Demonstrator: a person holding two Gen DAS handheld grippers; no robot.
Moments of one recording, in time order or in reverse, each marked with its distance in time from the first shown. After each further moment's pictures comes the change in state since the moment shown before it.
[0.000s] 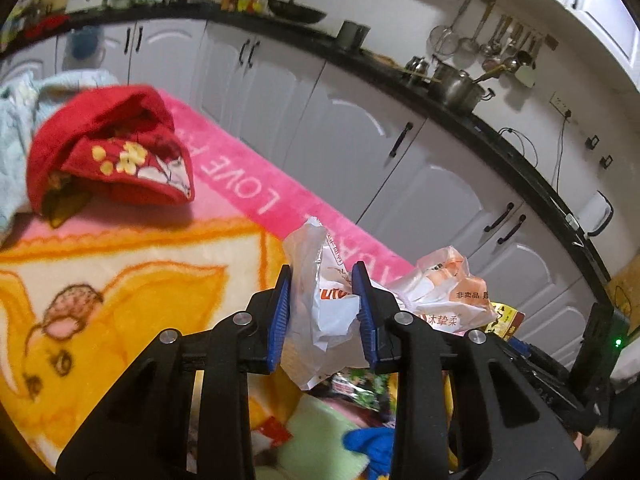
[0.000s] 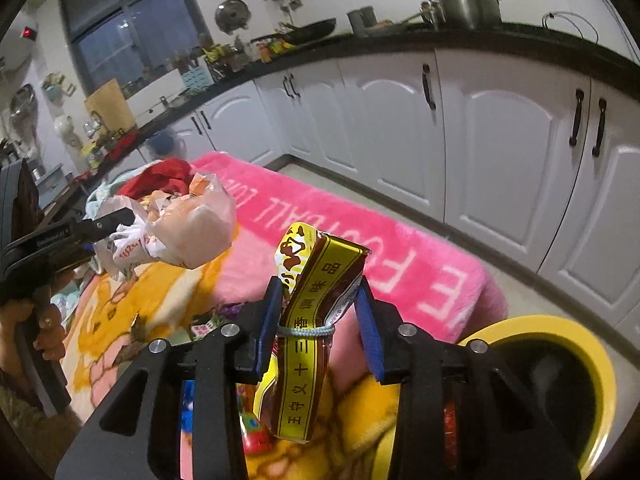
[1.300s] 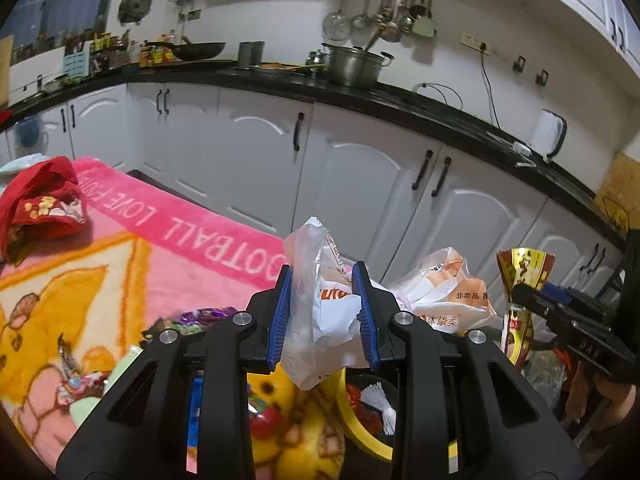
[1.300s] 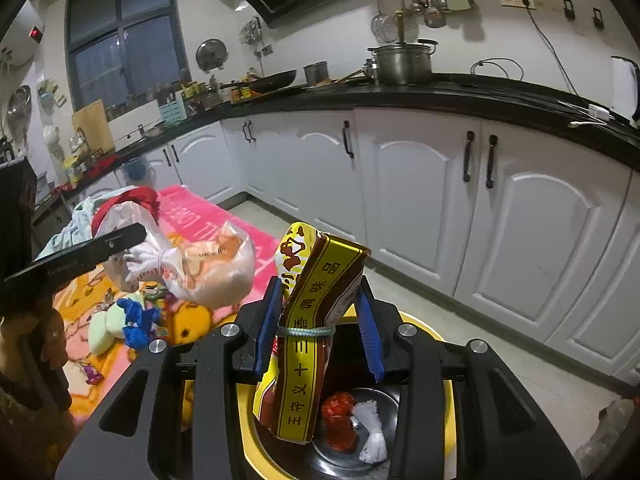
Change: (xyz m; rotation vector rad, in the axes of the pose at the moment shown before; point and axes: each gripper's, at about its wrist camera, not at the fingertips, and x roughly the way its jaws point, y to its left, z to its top) left arm -0.005 -0.185 -0.090 0.295 -0.065 -0.061; right arm -0.154 -0.099 -0.048 -0.035 -0.156 -0.159
